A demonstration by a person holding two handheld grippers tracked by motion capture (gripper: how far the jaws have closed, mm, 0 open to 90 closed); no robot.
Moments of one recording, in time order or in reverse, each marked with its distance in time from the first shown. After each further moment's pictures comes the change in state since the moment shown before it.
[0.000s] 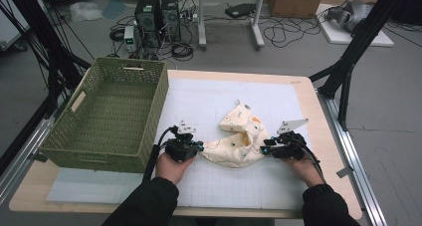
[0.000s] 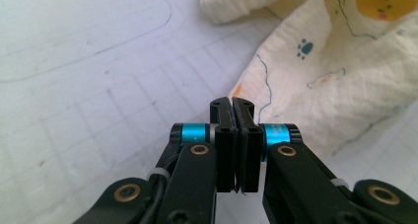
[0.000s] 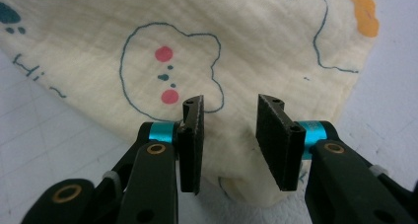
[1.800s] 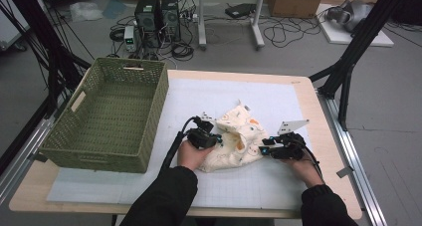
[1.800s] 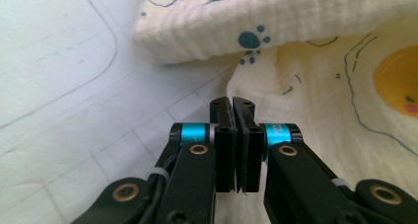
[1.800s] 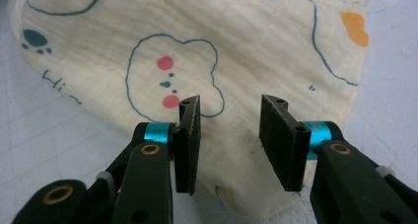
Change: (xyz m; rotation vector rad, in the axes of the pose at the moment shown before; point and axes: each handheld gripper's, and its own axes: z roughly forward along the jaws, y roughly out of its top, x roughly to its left) left arm -0.004 0.039 0.075 0.051 -0.062 0.009; right arm 0.000 -0.002 0.001 -0.044 0.026 -0.020
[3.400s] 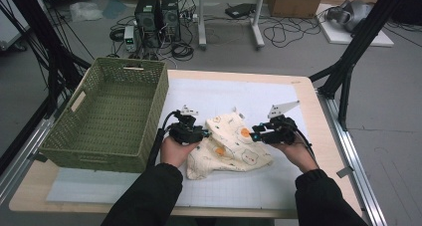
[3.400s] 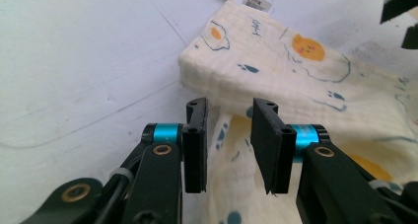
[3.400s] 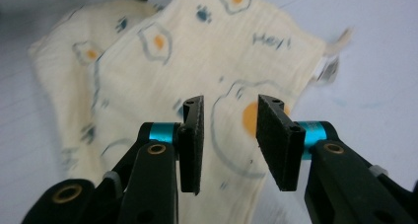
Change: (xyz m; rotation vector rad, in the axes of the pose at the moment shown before) left arm 0.025 0.003 -0.040 -0.041 0.043 -0.052; right arm -0.002 0.069 0.006 -0.002 0.045 -0.042
